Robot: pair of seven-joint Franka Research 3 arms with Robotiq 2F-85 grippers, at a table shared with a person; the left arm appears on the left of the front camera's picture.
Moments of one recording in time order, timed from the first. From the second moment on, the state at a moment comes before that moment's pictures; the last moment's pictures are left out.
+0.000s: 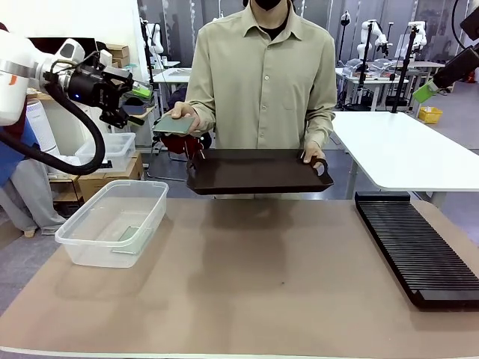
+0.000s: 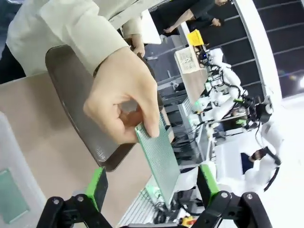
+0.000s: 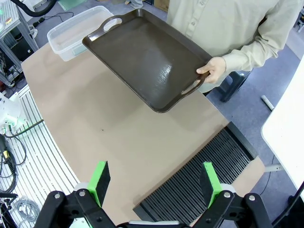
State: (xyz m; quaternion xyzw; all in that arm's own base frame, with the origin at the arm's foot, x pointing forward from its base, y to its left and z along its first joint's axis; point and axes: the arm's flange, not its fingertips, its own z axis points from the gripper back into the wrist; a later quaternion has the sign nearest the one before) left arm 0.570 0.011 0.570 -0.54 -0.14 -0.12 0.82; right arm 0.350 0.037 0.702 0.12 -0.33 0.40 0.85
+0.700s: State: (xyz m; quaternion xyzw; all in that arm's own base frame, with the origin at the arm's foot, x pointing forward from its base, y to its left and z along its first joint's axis) left arm 0.572 -0.027 0.542 -0.58 -0.05 -0.11 0.81; right arm 0.350 0.037 0.702 0.12 -0.33 0.40 0.85
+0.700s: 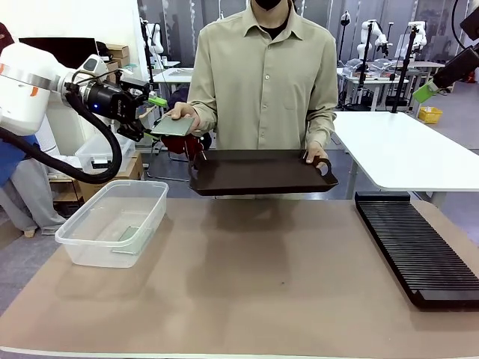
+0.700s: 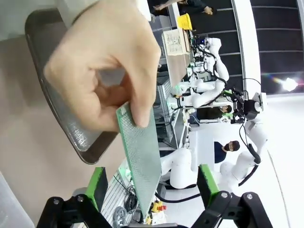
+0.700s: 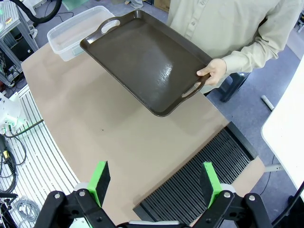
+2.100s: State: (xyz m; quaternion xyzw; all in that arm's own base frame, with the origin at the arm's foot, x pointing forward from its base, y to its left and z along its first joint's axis) left arm 0.573 -0.031 0.540 -0.59 -0.04 -0.11 0.80; right arm 0.350 0.037 0.702 0.12 -0.33 0.40 0.85
